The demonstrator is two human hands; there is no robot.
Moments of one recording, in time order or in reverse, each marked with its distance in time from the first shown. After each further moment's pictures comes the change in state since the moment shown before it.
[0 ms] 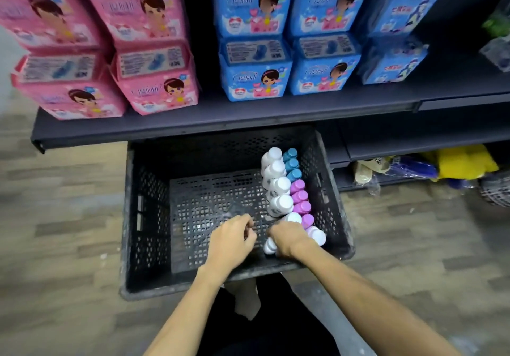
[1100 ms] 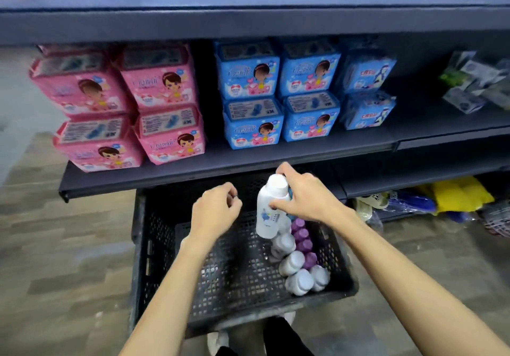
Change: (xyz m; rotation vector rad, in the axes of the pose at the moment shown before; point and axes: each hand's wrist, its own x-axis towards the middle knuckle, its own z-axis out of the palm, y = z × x) left_hand 0.072 0.027 -0.133 0.004 0.288 0.035; right_hand -0.079 0.028 -0.184 0.368 0.685 -0.177
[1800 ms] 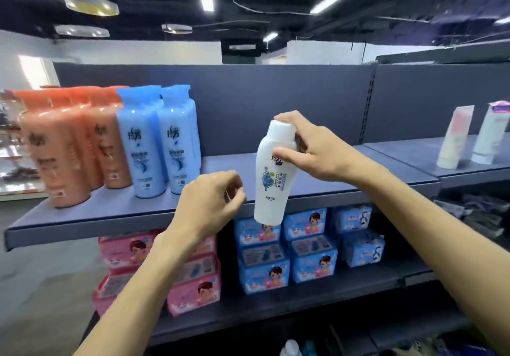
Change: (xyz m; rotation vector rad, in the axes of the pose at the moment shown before) left_hand 0.067 0.150 -0.282 0.099 0.536 0.551; right_hand 0.033 -0.150 -0.315 -0.001 0.526 -0.402
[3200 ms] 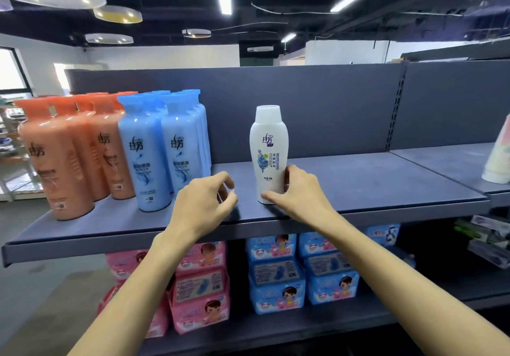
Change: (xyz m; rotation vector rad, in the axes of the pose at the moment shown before) left_hand 0.033 -0.049 0.022 0.072 -0.004 -0.146; right_hand 0.032 0.034 0.109 0.093 0.096 0.359
